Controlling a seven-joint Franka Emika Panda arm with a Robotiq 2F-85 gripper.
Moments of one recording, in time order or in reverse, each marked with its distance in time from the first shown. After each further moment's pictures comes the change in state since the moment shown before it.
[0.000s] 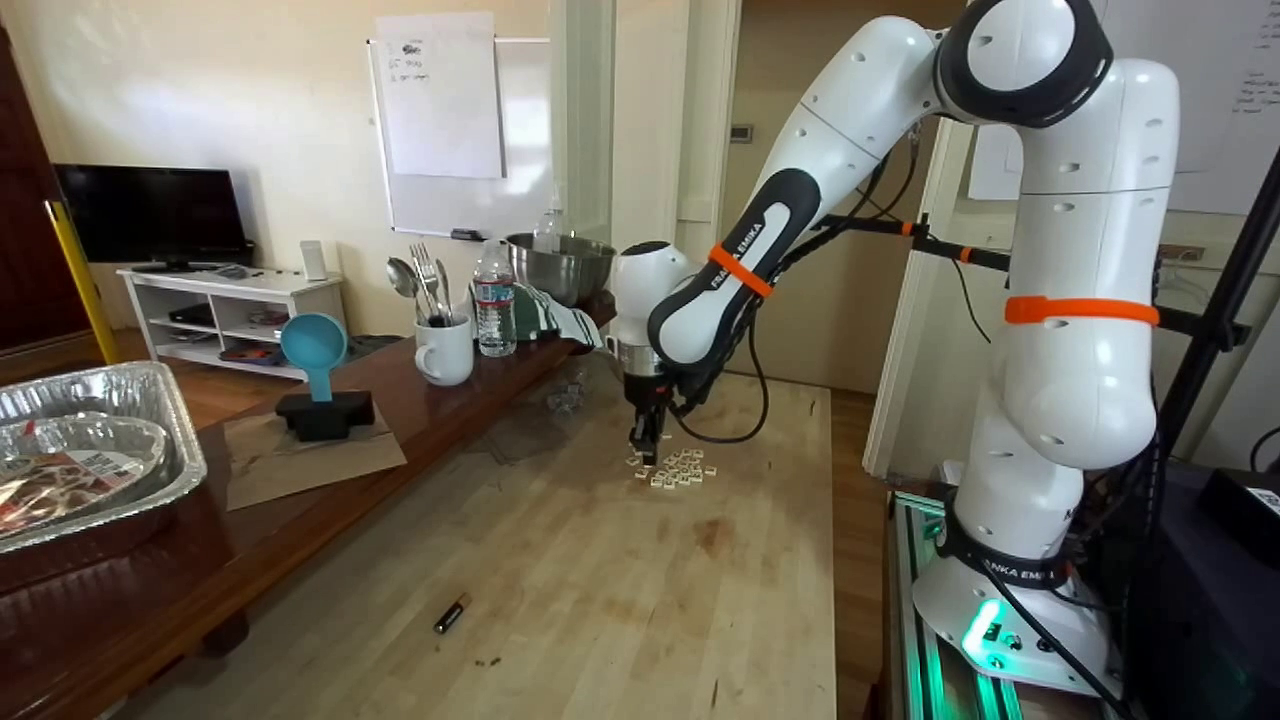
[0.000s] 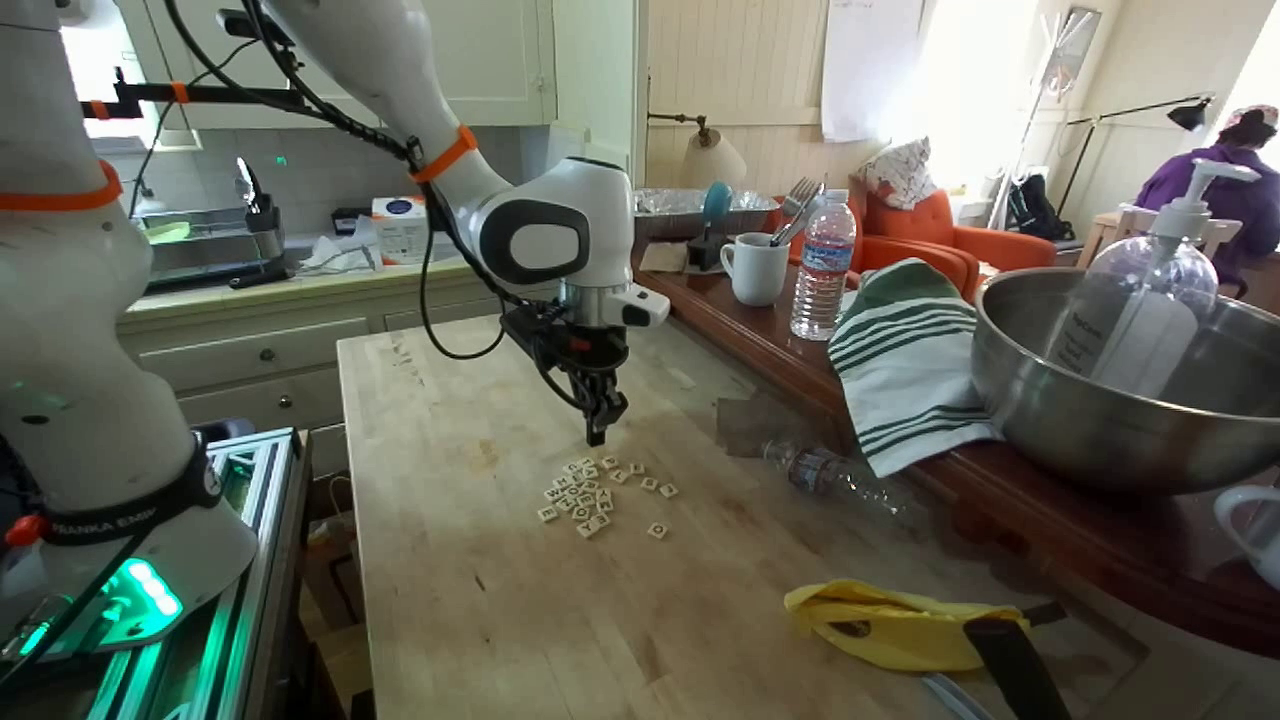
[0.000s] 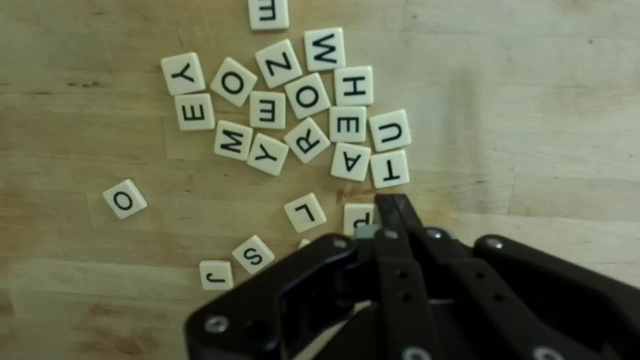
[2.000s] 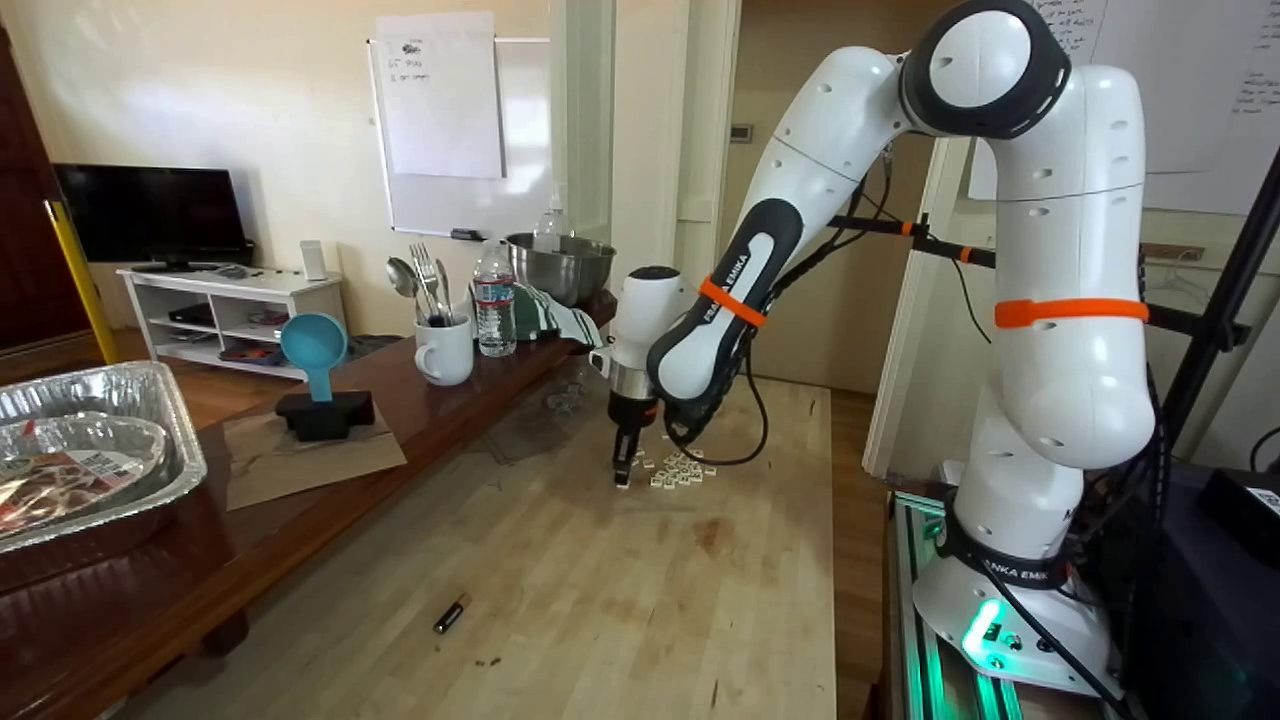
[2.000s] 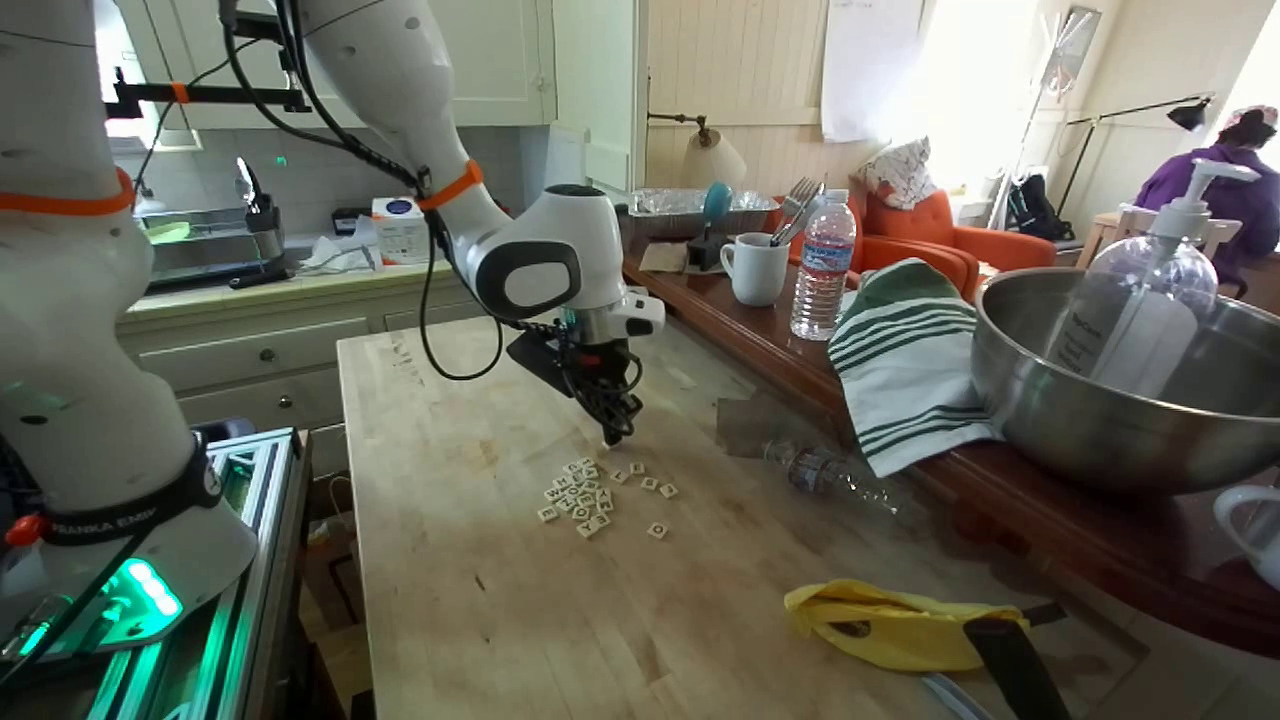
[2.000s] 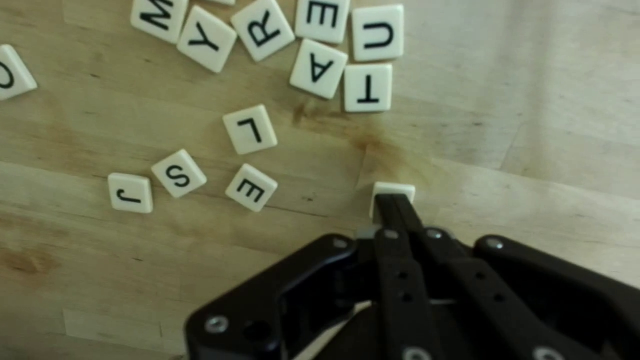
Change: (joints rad) arm -0.010 0.096 0.047 -0.022 0.048 0.277 -0.167
